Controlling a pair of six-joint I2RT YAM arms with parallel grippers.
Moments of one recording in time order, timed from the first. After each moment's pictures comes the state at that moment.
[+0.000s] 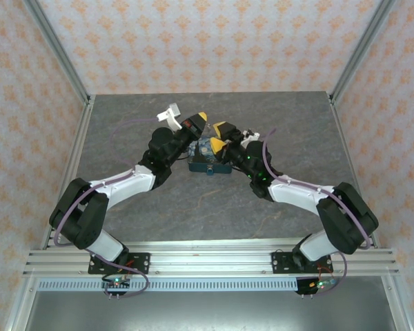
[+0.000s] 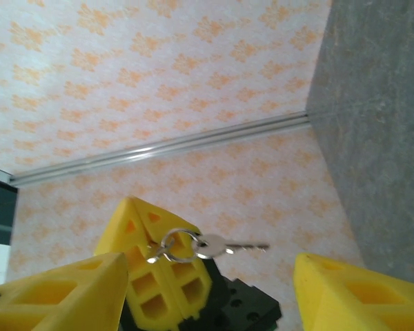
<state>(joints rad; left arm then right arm) -0.52 1.54 0.87 0.75 0.01 -1.00 0.66 1.47 0.73 0.77 -0.04 1.78</state>
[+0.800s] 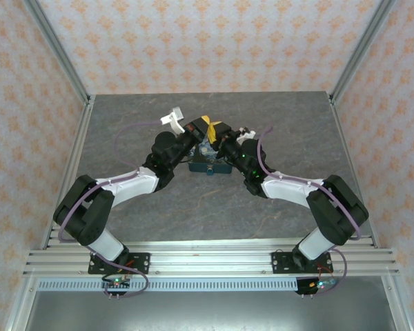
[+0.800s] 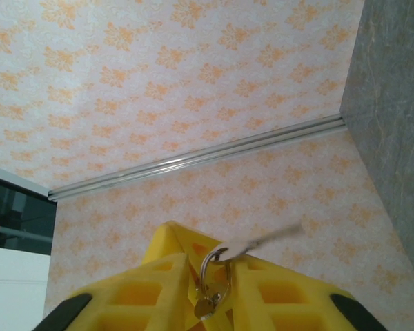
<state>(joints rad) -0.55 1.58 0.85 0.83 0.01 -1.00 0.68 1.57 0.79 0.87 0.02 1.85</state>
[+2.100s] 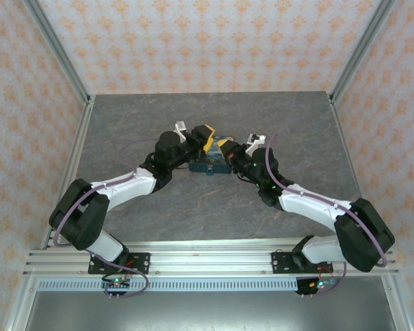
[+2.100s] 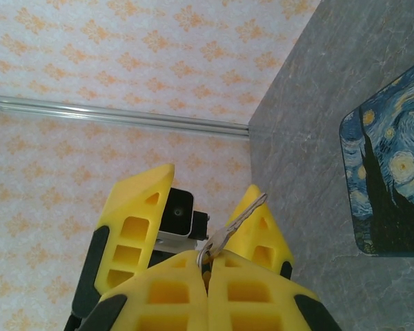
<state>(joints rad) -0.55 1.53 0.84 0.55 0.19 -1.57 0.67 1.31 0.64 0.58 -0.05 1.39</state>
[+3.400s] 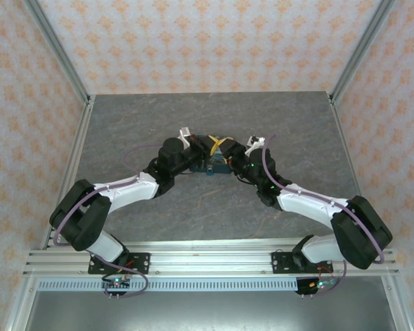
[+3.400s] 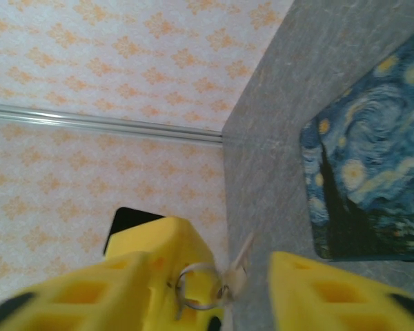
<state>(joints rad) -0.60 1.53 0.80 0.59 0.18 -1.61 0.66 1.31 0.61 0.52 -0.02 1.36</state>
